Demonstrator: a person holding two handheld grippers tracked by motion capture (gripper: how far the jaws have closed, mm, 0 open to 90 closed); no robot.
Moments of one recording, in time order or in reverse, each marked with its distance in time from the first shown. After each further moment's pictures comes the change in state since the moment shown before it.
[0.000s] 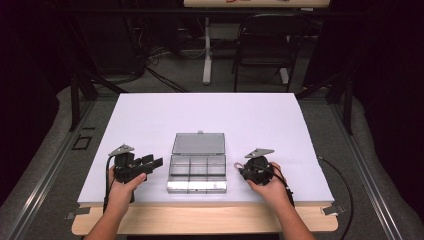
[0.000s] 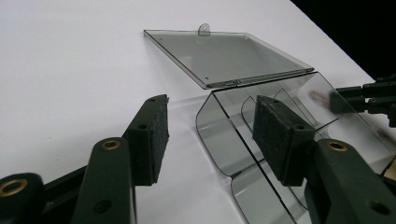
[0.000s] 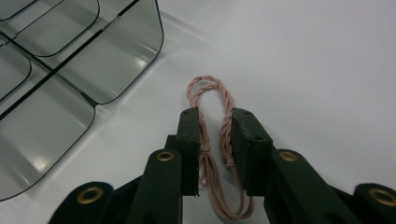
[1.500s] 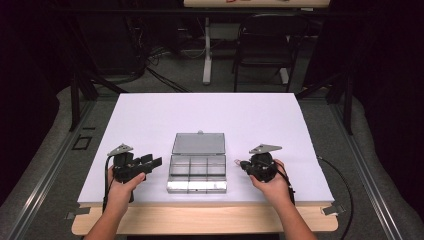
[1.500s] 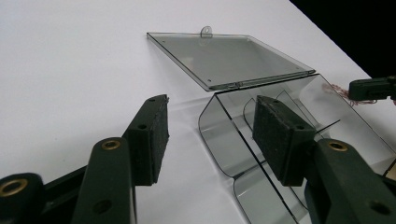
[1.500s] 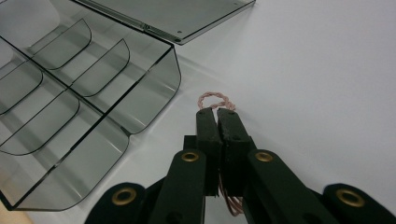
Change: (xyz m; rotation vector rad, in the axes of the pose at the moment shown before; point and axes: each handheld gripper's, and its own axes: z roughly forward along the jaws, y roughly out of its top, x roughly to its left) left arm 0.002 0.001 -0.002 -0.001 0.006 0.004; right arm -0.003 0.011 -0.021 -0.081 0.060 0.044
